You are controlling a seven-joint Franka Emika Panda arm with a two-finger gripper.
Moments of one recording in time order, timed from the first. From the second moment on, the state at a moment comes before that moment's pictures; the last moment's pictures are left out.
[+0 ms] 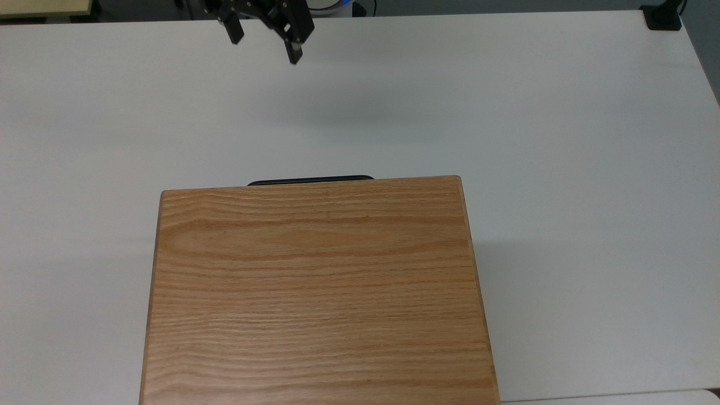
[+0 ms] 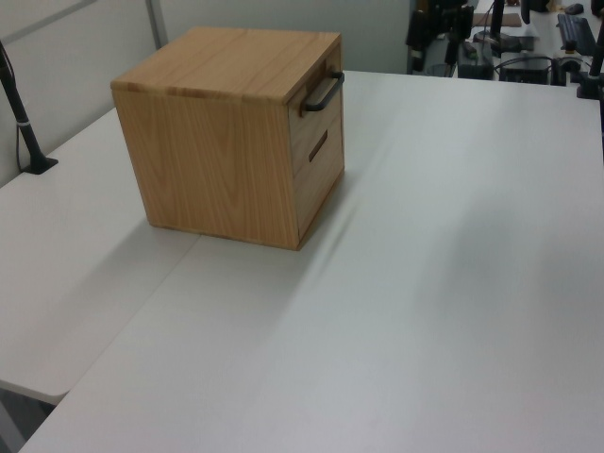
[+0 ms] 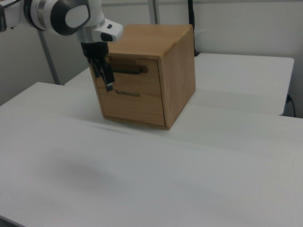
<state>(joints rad) 0.04 0.05 -0.11 -1.59 0.13 1.75 0.43</state>
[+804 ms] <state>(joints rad) 0.23 0.15 -0.19 -1.63 0.14 2.29 1.33</state>
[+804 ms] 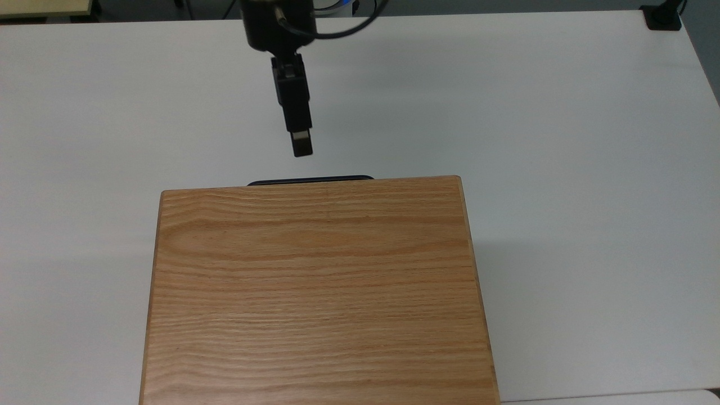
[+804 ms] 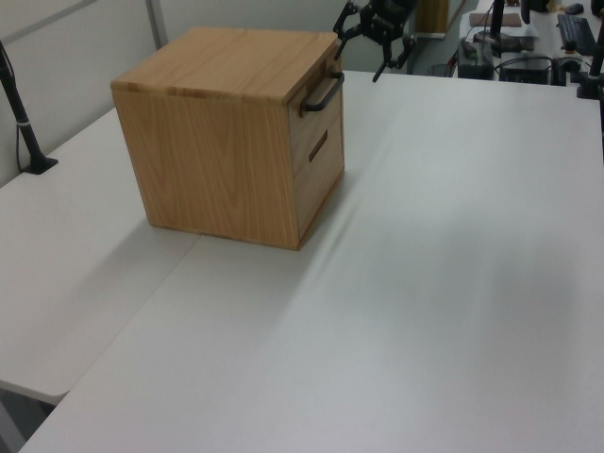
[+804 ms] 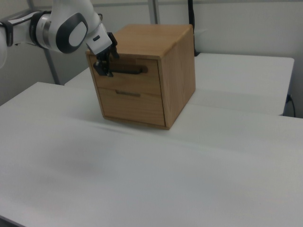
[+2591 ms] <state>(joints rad) 0.28 0.19 -0.24 -1.69 0.14 2.47 1.35</state>
